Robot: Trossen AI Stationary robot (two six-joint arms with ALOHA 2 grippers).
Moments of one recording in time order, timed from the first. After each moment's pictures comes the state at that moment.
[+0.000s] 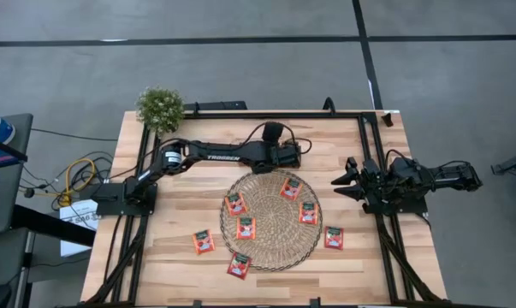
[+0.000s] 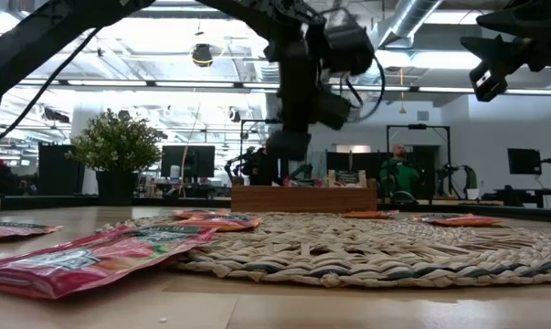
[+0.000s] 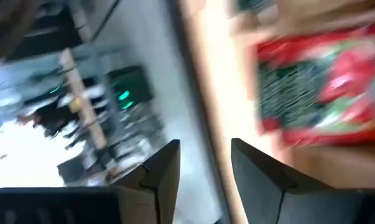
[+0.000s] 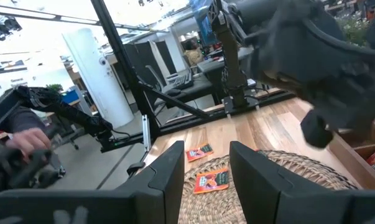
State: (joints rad) left arm 0.11 2.30 2.00 -0.89 -0.97 0.58; right arm 0.12 0.07 0.15 -0.04 -0.06 0.31
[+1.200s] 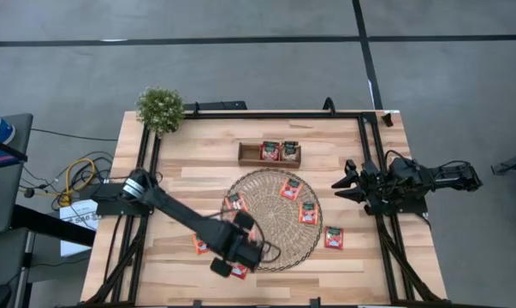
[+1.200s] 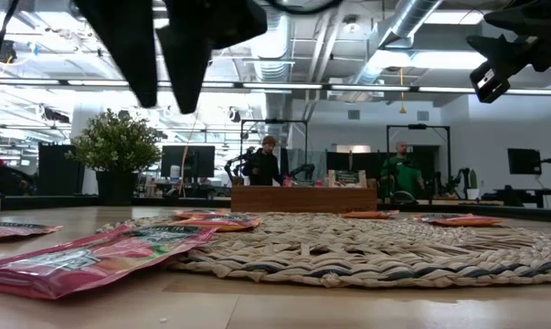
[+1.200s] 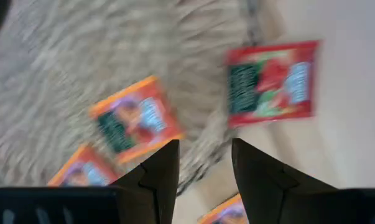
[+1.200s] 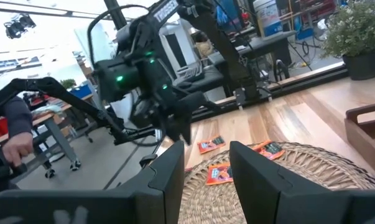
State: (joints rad) left arm -0.50 2.06 1.76 -1.12 -0.15 -0.02; right arm 0.12 0.07 0.15 -0.05 -0.11 0.34
